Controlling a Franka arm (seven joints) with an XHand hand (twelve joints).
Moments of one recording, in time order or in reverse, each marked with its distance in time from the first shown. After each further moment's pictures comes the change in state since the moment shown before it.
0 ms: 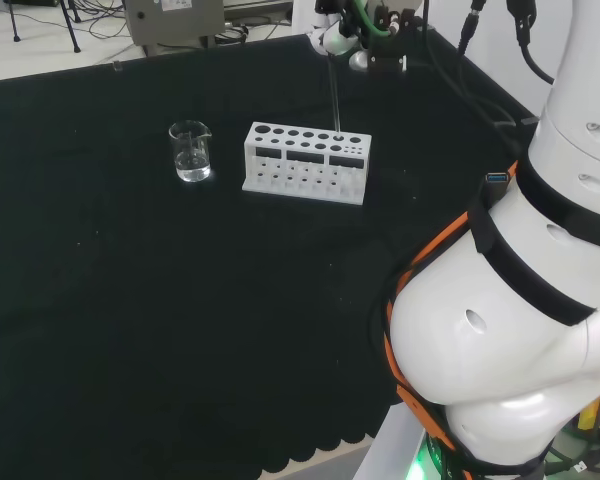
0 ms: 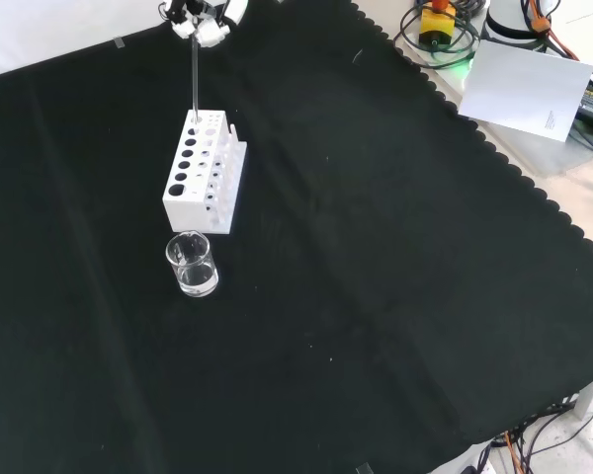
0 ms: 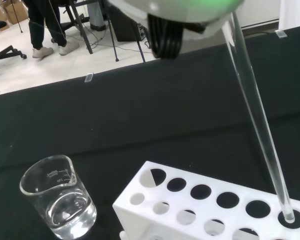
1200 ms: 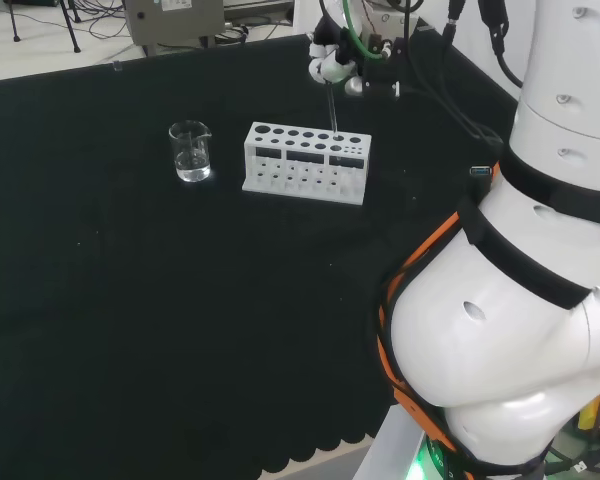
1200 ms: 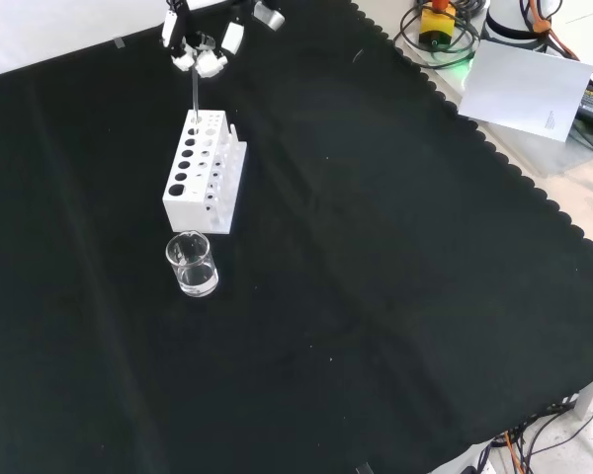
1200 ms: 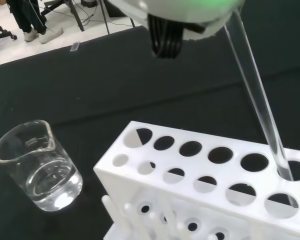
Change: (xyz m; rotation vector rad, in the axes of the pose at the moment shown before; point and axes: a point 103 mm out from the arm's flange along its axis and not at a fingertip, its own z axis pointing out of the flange) arm -0.016 0.009 0.050 0.065 0.026 0.029
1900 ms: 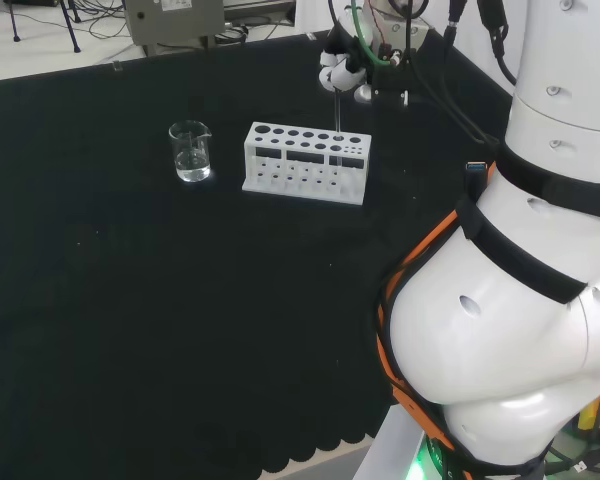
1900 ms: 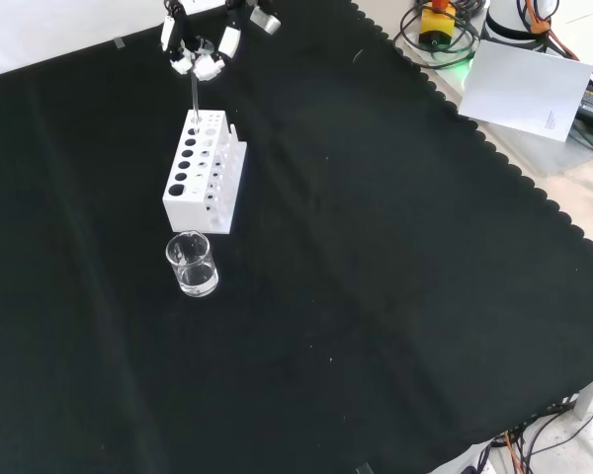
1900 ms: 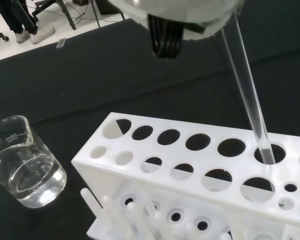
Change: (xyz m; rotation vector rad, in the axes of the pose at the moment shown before) arm -0.020 -0.001 0.012 0.011 0.022 0.029
